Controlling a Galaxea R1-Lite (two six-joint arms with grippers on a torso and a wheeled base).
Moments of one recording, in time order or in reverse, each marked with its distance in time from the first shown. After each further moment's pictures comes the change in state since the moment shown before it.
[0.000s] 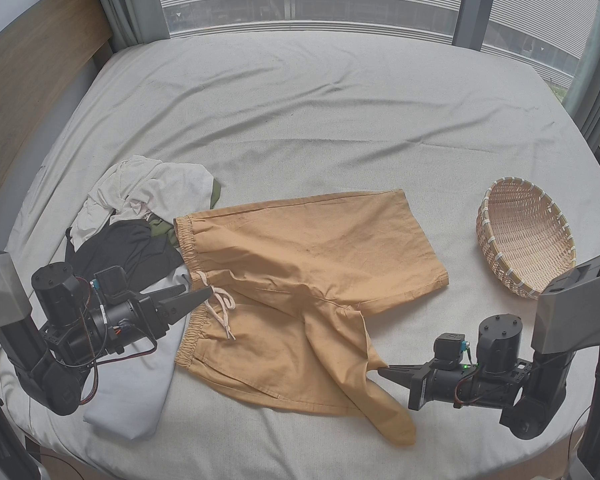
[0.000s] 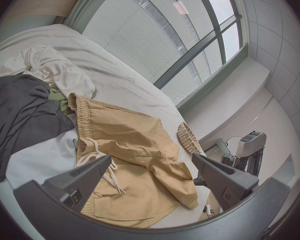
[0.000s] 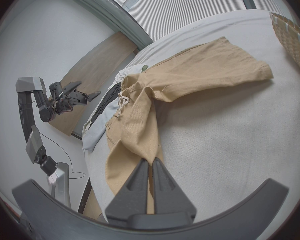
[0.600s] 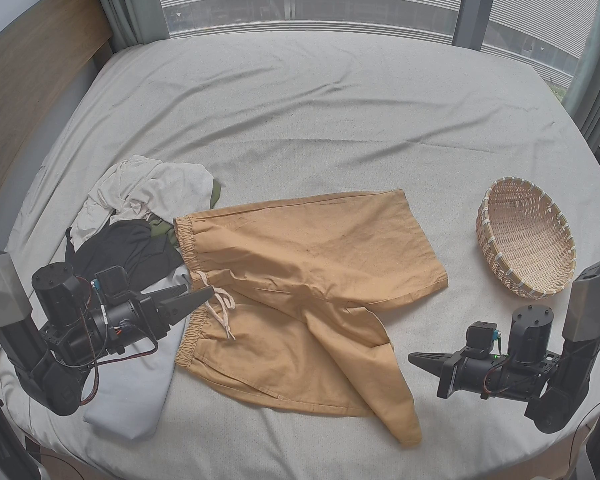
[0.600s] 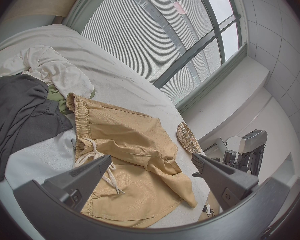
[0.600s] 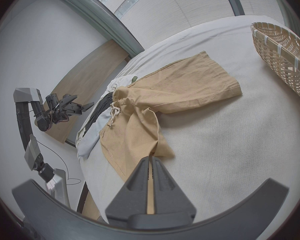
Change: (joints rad) left arm -0.005 -0.003 0.000 0.000 0.000 0.001; right arm -0.104 -0.084 0.068 0.002 0.000 -0.004
